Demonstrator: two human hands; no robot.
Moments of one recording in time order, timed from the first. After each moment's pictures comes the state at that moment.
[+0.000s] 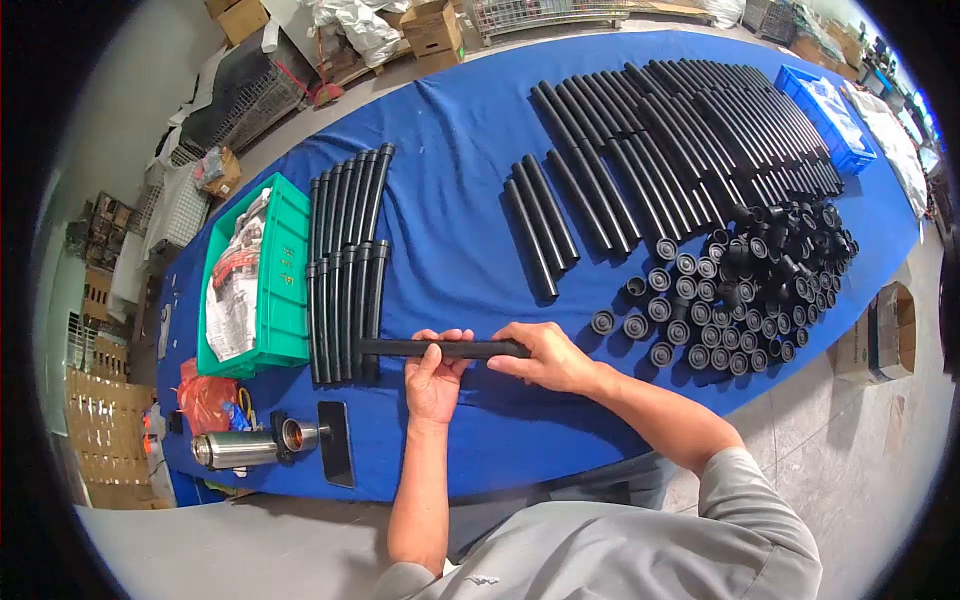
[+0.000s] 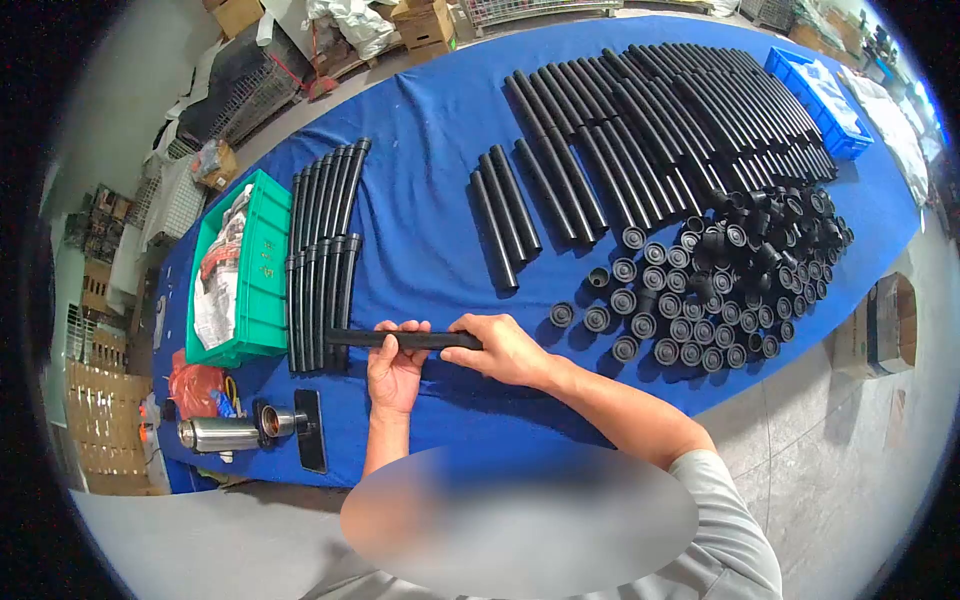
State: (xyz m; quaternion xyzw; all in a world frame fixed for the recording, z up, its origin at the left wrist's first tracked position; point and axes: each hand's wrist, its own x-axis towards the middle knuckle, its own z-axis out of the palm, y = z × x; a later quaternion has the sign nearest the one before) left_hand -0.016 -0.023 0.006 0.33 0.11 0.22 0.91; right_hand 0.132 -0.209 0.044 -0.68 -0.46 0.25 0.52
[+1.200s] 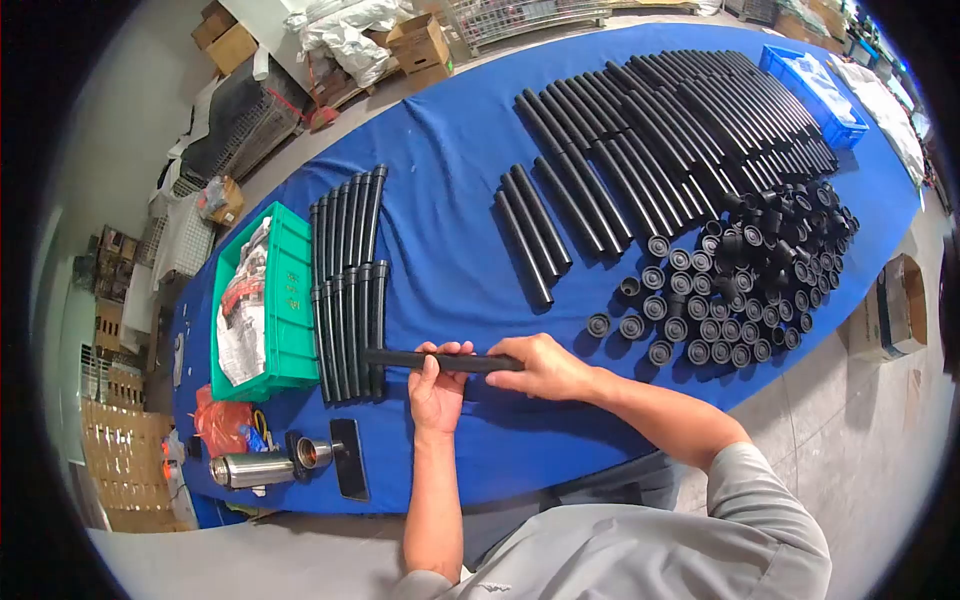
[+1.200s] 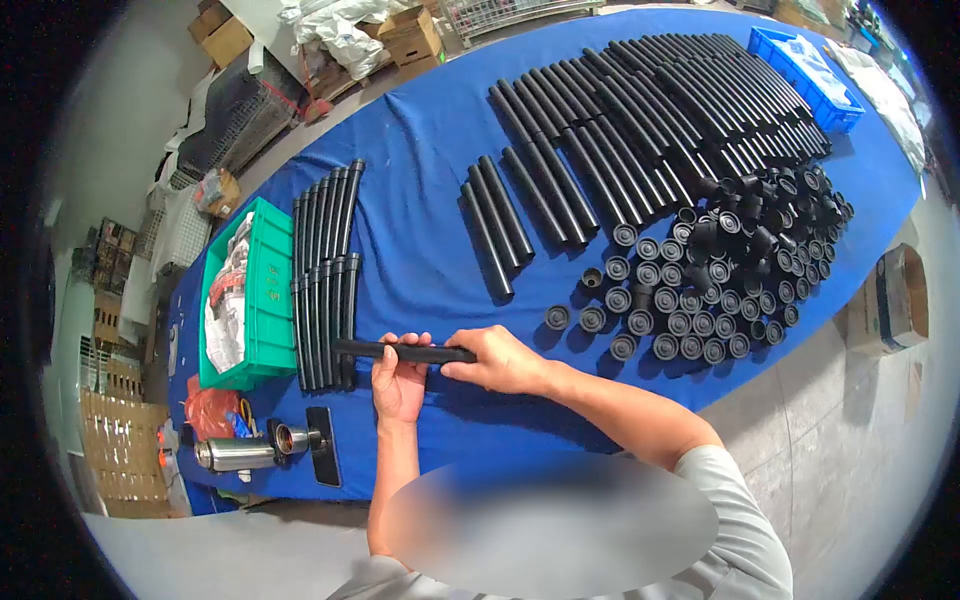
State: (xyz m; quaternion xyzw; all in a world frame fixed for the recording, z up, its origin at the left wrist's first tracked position) left_hand -0.016 -0.018 0.001 0.34 0.07 0.21 0.91; right_hand 0.127 -0.211 0.046 -0.65 -0.44 0.31 0.53
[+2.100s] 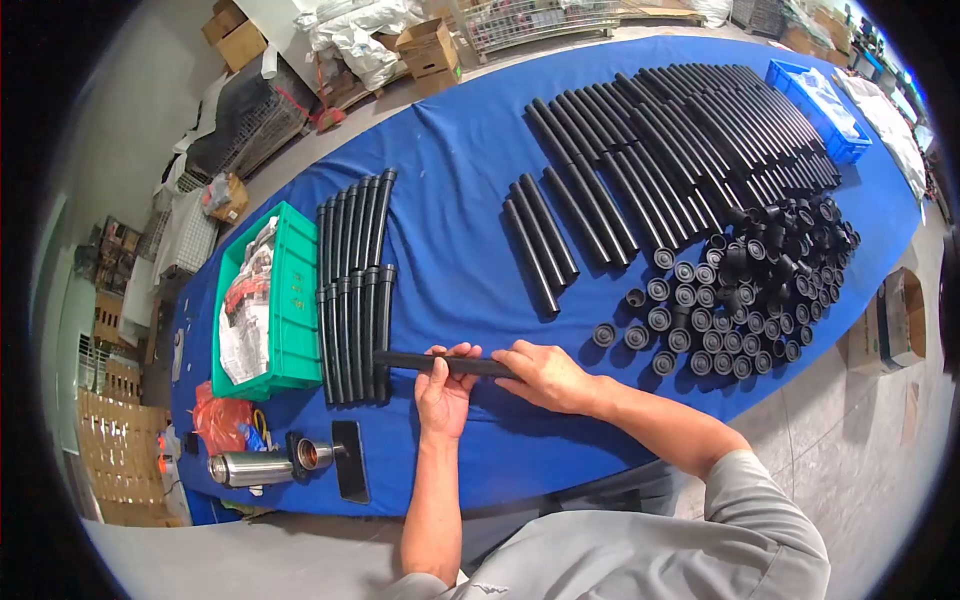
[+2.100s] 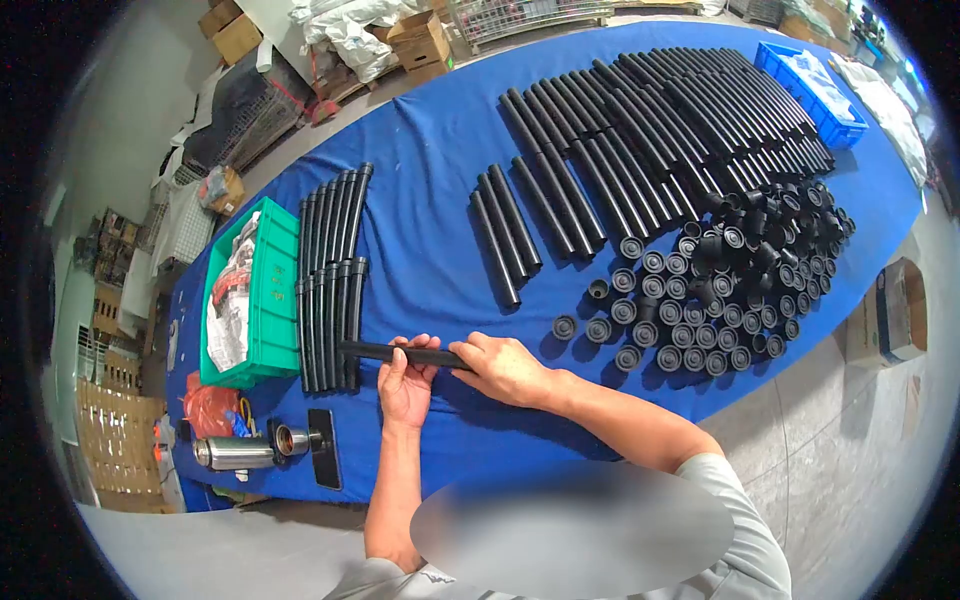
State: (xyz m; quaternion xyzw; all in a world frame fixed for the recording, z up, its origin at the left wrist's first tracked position) left_hand -0.011 -0.024 0.008 0.34 0.12 0.22 0.91; right_hand 0.123 -0.201 0.021 -0.66 -0.56 -0.02 0.51
